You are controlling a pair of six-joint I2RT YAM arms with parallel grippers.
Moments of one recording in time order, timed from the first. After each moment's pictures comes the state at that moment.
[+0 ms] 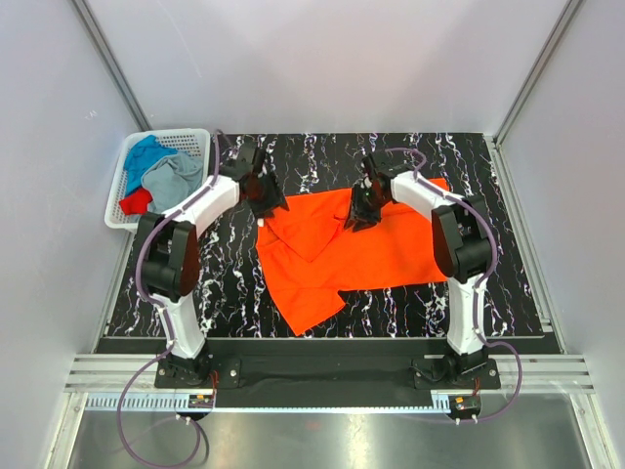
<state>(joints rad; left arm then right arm) -0.31 1.88 1.43 -0.59 0.14 -0.70 0.38 2.11 1.60 -0.66 -0.32 0.52</state>
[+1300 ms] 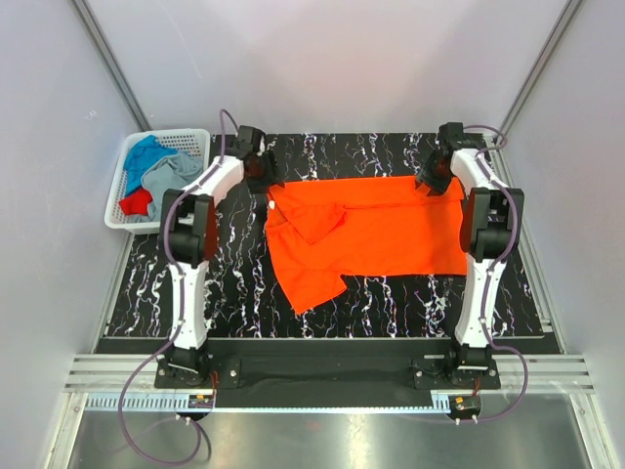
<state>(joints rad) -0.22 2.32 1.92 -0.56 0.14 -0.50 -0.03 2.31 1.92 -0.70 -0.01 0.51</state>
